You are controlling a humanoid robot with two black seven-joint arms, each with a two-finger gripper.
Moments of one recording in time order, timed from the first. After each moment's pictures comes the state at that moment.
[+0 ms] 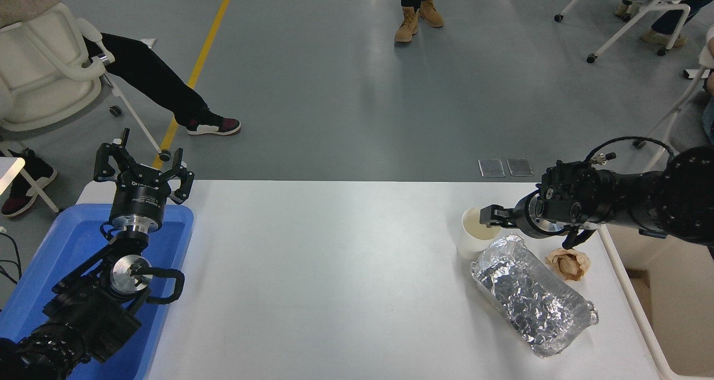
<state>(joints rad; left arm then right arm) -0.62 0.21 -0.90 -0.40 -0.07 -0.54 -0.56 1.36 -0.12 -1.20 0.80 -0.04 0.14 -0.07</state>
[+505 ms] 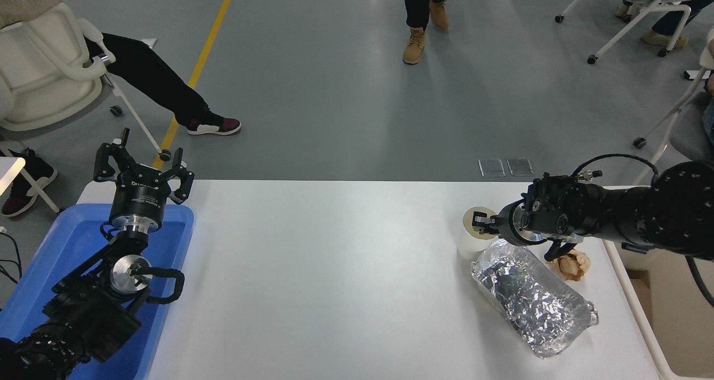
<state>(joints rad) -0.62 0.21 -0.90 -0.40 -0.07 -0.54 -0.56 1.36 -0.11 -1.13 0.81 -0.05 0.12 -0.03</state>
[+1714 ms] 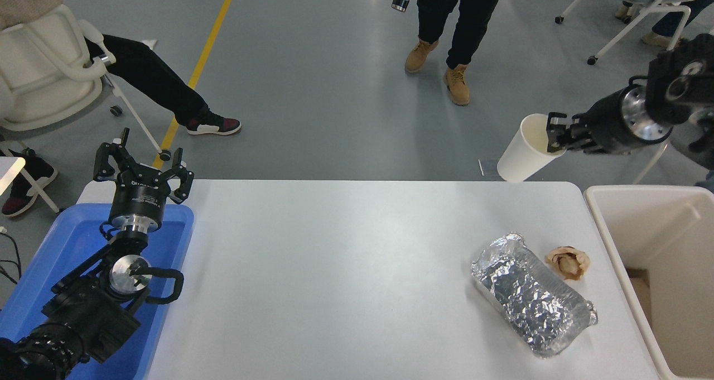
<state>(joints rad) -0.62 0.21 -0.90 -0.40 -0.07 -0.54 -0.56 2.17 -0.60 -1.22 1.34 -0.16 0.41 -0.01</state>
